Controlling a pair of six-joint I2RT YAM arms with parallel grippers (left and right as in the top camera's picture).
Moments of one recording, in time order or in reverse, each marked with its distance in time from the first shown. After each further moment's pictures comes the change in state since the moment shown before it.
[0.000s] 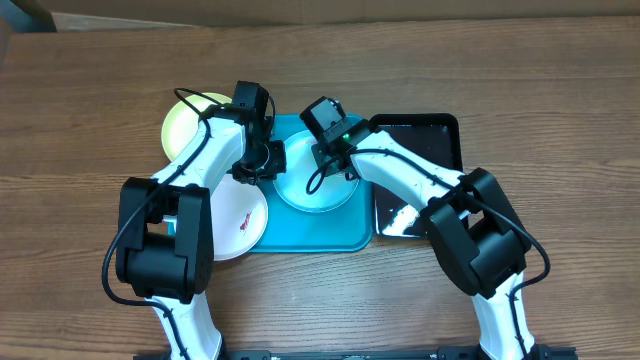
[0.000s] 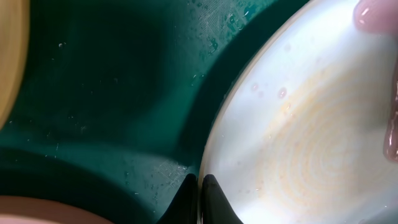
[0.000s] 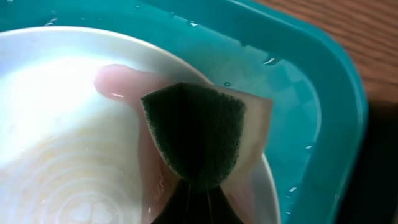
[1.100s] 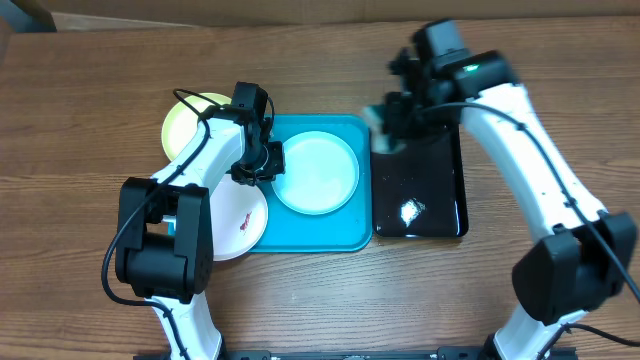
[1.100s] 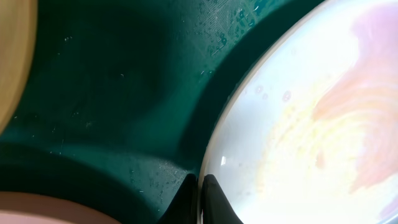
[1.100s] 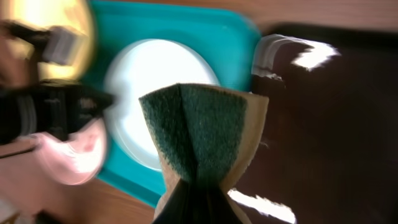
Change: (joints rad) left arm 0.000 0.000 -0.006 -0.002 -0.006 0.000; right arm -0.362 -0.301 0.190 -0.562 -0.491 -0.043
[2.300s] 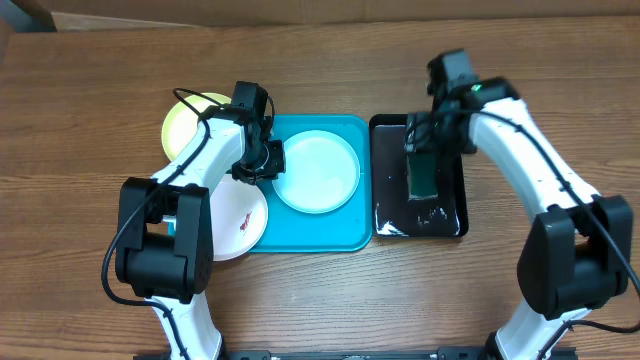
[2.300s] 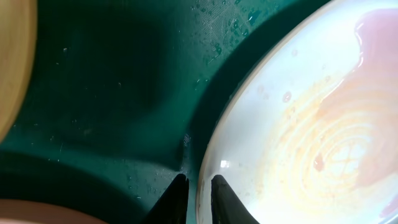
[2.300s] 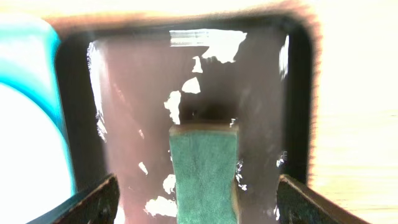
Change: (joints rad) left arm 0.000 0.000 -0.001 0.014 0.003 0.000; right arm -0.077 0.013 -0.195 0.192 0.321 0.072
